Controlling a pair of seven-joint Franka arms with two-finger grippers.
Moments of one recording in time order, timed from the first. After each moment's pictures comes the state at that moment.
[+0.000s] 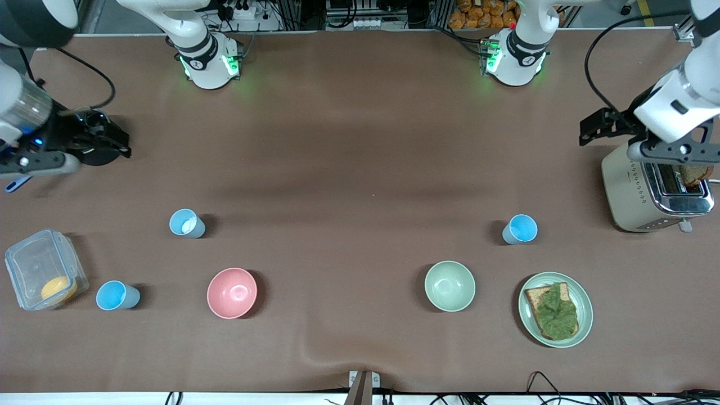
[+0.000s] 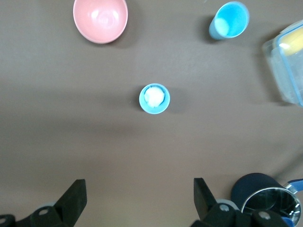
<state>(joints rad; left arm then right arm) -0.04 0.00 -0.07 -1.65 -0.03 1.57 -0.02 0.01 0.01 0.05 -1.70 0.01 1.60 -0.05</state>
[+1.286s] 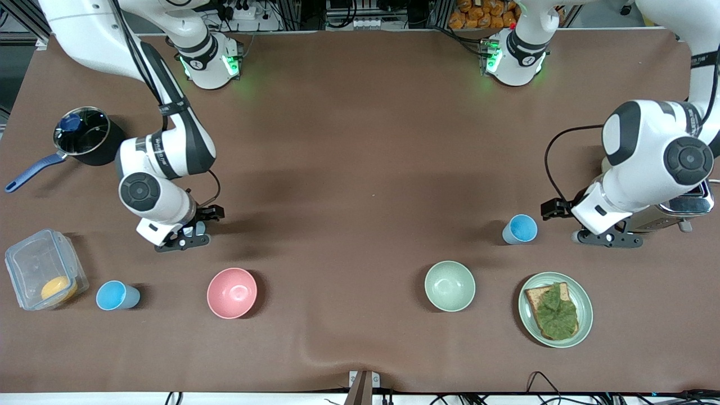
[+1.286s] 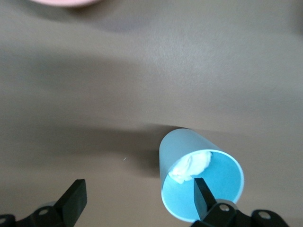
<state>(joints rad) 0.03 0.29 -0.12 -1.83 0.03 2.07 0.00 0.13 0.43 0.04 -1.96 -0.16 2.23 0.09</state>
